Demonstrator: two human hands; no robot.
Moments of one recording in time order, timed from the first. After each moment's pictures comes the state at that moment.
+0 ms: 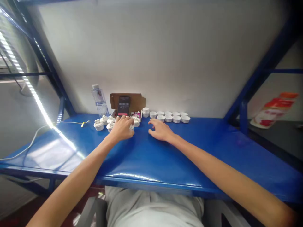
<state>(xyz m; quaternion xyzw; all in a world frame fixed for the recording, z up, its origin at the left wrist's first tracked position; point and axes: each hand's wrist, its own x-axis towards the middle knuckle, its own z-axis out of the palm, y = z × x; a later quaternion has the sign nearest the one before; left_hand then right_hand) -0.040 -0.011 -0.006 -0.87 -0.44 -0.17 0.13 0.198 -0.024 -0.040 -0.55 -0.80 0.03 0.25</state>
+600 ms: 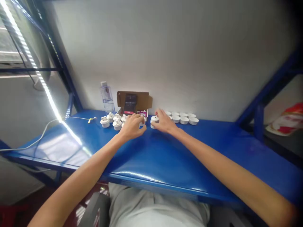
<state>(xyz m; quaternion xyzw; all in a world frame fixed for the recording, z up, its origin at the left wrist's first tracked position) -0.028 -0.018 -0.009 -0.87 -0.40 -0.28 0.06 0.187 0.006 -0.029 -0.56 -0.77 0.00 0.31</state>
